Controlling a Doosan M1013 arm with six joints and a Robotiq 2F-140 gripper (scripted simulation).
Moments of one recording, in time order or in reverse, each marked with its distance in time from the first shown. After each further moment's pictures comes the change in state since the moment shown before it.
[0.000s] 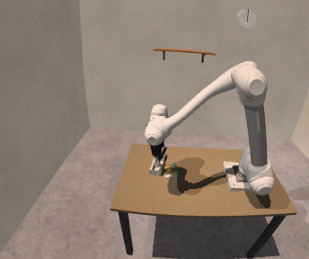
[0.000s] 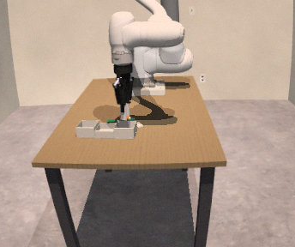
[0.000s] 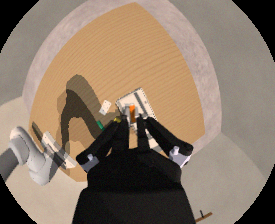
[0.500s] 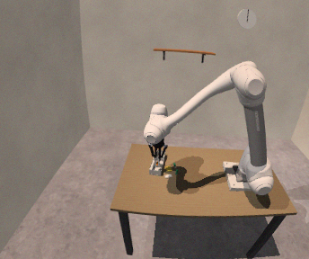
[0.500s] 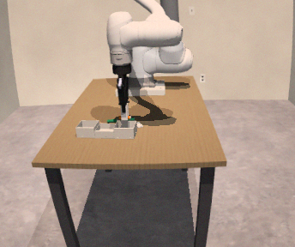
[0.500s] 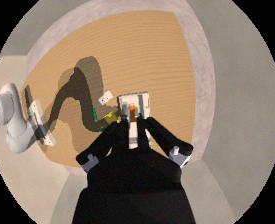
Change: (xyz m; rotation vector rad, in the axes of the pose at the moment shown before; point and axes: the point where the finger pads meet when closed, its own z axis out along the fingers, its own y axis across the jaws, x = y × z) arm 0.000 0.001 0.000 0.009 0.018 -0.363
